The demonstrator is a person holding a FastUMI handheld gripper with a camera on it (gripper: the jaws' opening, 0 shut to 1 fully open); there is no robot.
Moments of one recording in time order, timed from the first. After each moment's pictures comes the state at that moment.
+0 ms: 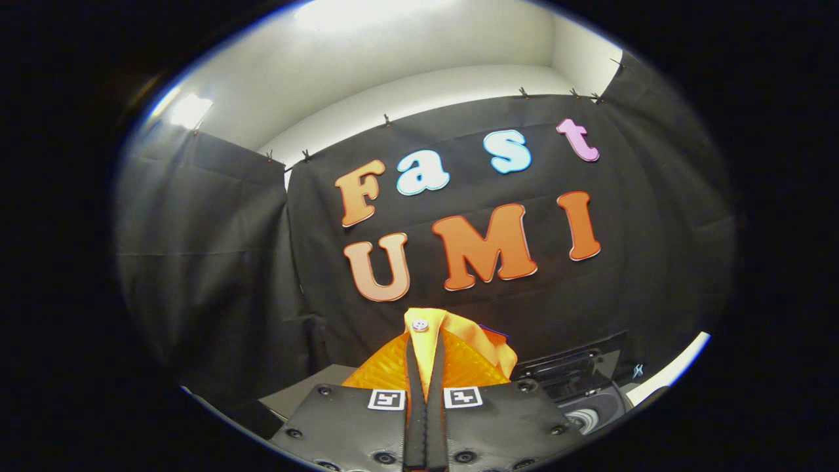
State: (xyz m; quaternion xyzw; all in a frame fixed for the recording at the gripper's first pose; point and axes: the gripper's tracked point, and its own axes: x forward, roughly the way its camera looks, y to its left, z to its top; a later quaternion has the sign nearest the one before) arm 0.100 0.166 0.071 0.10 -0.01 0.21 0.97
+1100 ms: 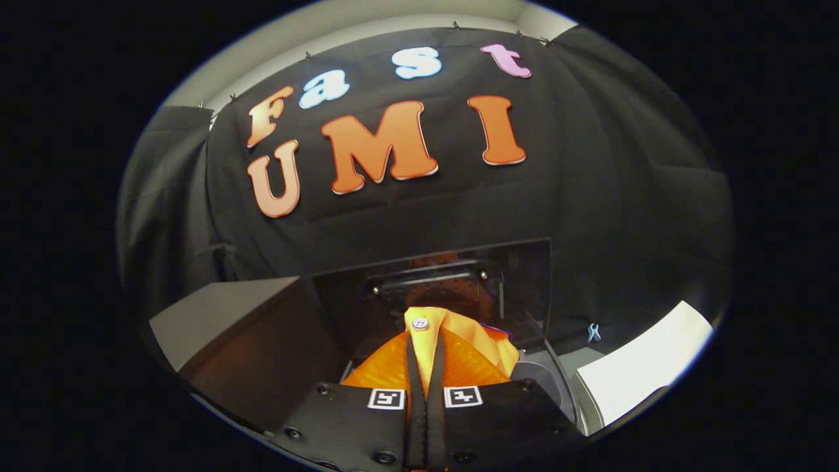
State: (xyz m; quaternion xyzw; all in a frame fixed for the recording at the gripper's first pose) arm 0.251 0.004 -0.212 0.07 0.17 0.12 0.98
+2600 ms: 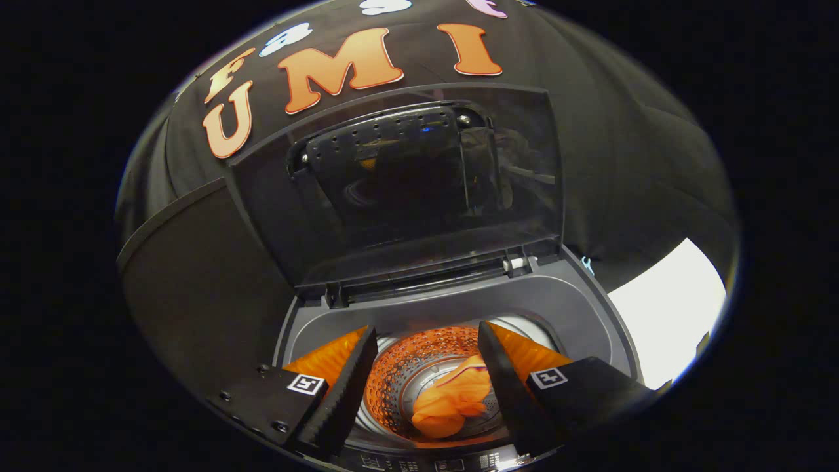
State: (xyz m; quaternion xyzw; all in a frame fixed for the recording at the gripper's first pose) arm 0.261 0.016 -0.378 0.09 0.30 0.07 0.95
